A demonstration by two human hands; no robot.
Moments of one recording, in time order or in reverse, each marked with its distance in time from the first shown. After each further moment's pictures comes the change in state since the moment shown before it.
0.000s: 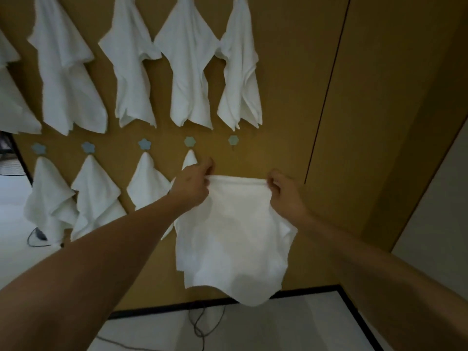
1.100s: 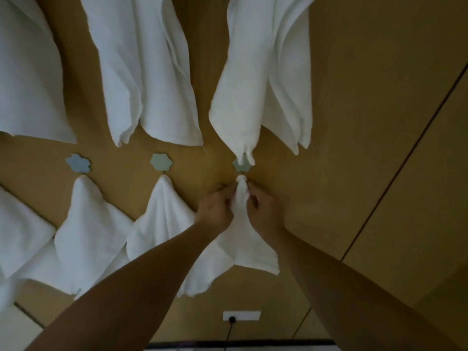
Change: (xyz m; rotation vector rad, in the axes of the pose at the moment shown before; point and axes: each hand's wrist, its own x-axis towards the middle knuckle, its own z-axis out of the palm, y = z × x) left_hand 0.273 -0.149 0.258 -0.138 0.039 -0.117; right_hand 0.259 0.174 0.273 0.205 -0.015 0.022
